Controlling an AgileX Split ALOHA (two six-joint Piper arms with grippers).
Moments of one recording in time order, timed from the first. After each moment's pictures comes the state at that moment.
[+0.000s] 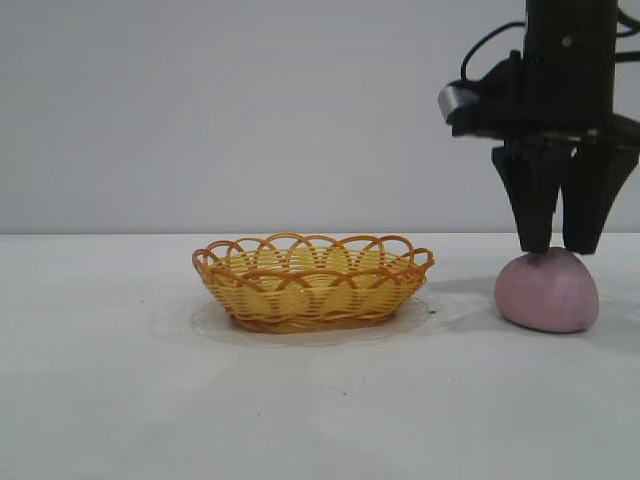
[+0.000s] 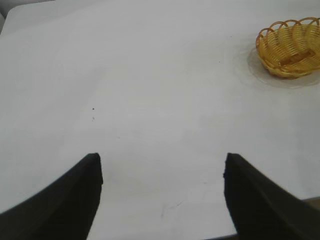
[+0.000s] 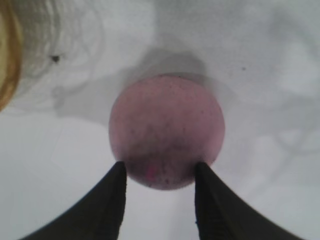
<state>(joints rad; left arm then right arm) -0.04 -0.02 -0.49 -0.06 1.12 0.11 0.32 2.09 -1.49 0.12 1.21 -0.10</state>
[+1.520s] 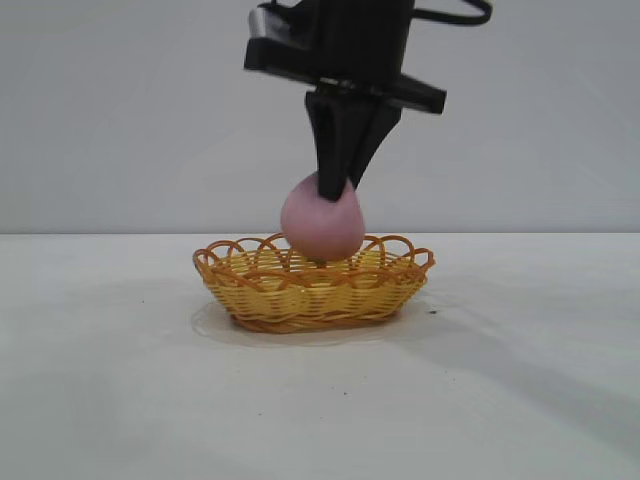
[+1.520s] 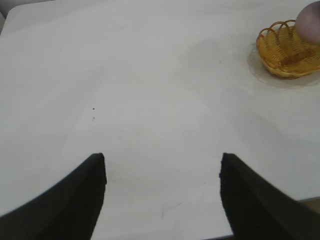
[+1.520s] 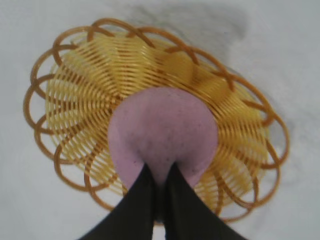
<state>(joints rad) -0.04 -0.02 -0.49 -0.06 1.12 0.11 0.61 2.16 -1.78 0.17 1.16 -0.12</state>
